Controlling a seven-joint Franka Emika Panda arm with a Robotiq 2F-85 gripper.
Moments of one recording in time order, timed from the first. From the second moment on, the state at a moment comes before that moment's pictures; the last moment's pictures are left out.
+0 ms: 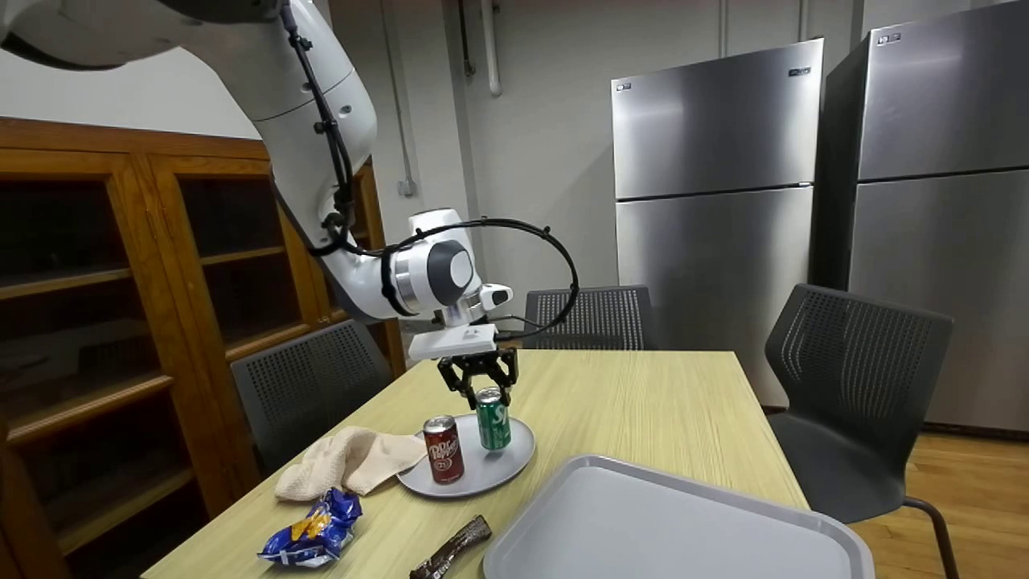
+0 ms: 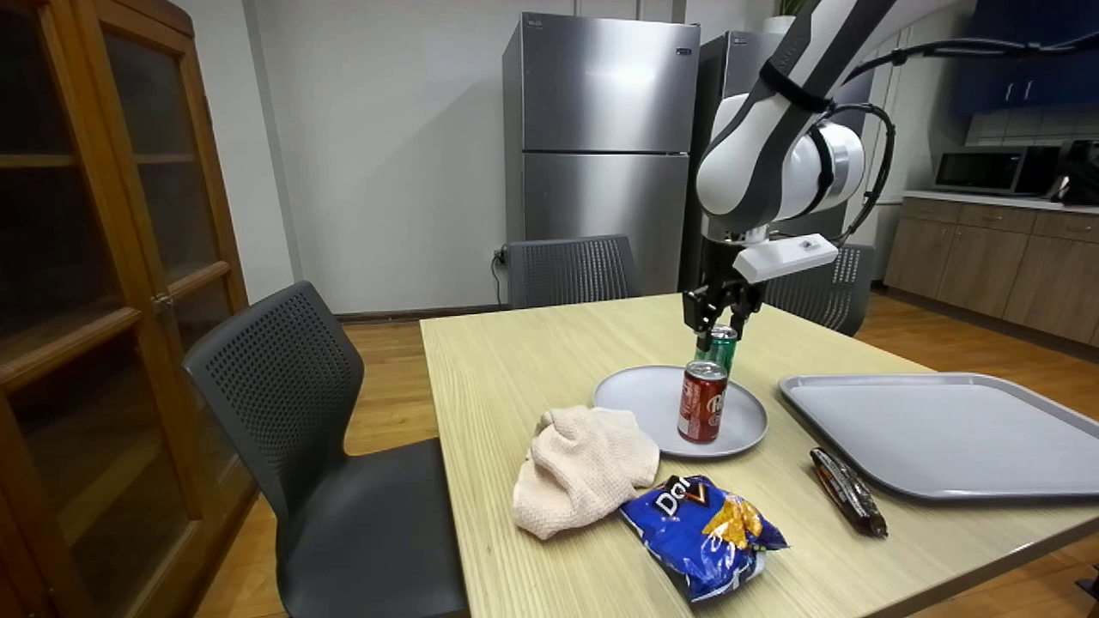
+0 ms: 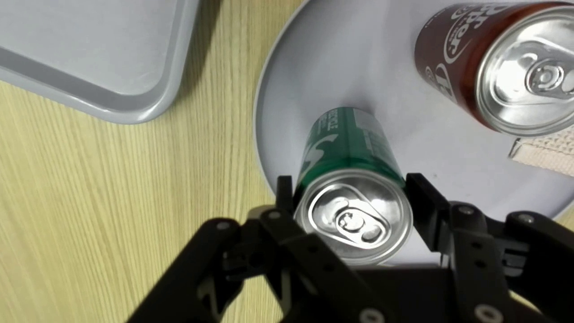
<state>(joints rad) 0.02 0.47 -0.09 -2.07 -0.17 2.69 -0.07</state>
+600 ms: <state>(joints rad) 0.03 0.49 -0.09 -2.06 -0.19 2.69 -0.07</state>
